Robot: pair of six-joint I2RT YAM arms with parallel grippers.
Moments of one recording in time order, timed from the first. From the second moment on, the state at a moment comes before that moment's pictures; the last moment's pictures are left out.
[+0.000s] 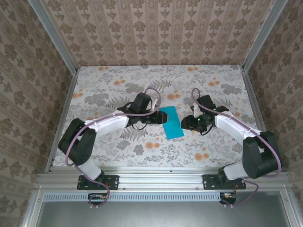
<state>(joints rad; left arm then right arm) -0.75 1.67 1.04 -0.19 0.44 -0.57 0.26 1.42 0.85 -0.63 -0.41 0.43</state>
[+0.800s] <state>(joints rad) -0.80 1.94 1.21 -0.36 0.31 -0.39 0.21 1.41 0.73 -0.46 -0.55 0.49</state>
